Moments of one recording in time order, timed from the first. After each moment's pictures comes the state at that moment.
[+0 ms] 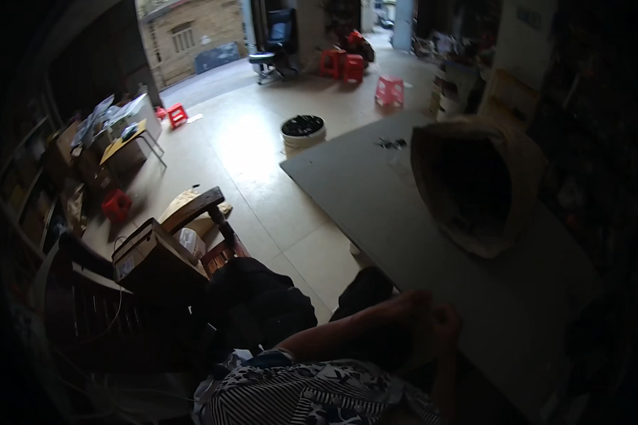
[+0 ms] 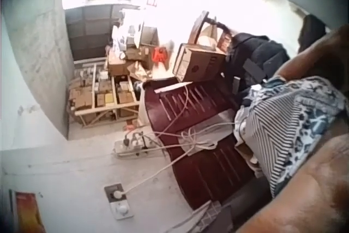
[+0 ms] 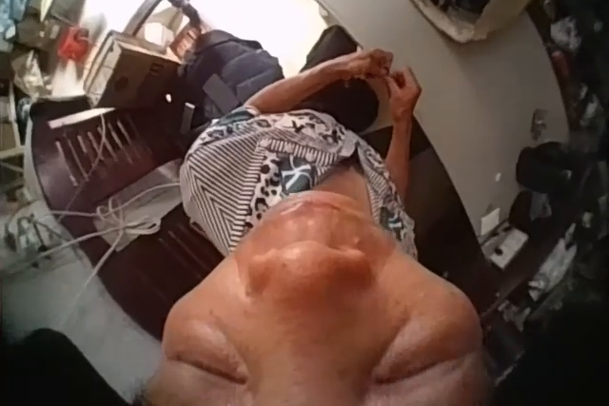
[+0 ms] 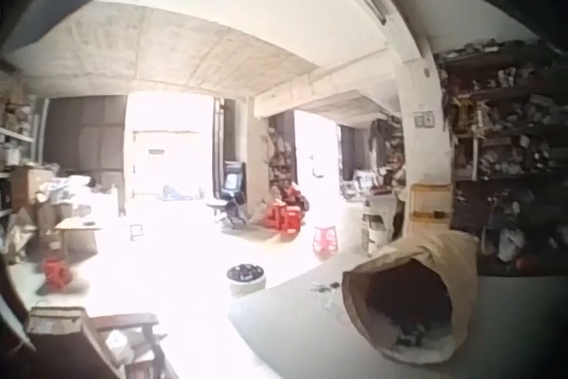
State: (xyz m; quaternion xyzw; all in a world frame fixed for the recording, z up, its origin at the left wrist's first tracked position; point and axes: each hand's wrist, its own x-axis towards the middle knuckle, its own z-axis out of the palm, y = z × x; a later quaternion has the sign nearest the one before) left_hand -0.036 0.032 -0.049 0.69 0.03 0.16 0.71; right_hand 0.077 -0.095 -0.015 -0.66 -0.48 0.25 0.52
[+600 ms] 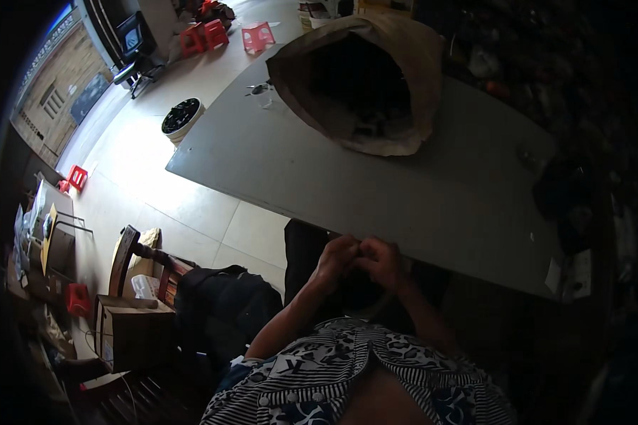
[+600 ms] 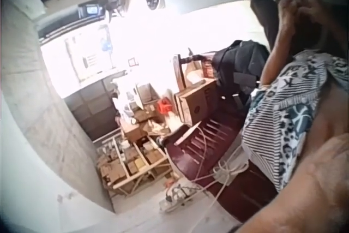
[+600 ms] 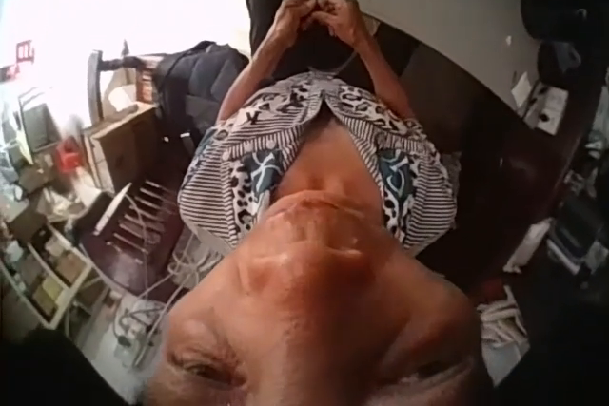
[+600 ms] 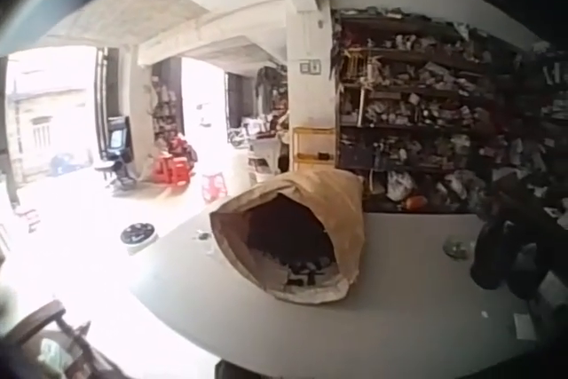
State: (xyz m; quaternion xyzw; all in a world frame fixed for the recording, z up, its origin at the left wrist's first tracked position) left_hand -0.050 0.009 -0.049 0.52 0.21 0.16 0.81; right_hand 0.061 -0.092 -0.030 -0.65 -0.37 0.40 0.53
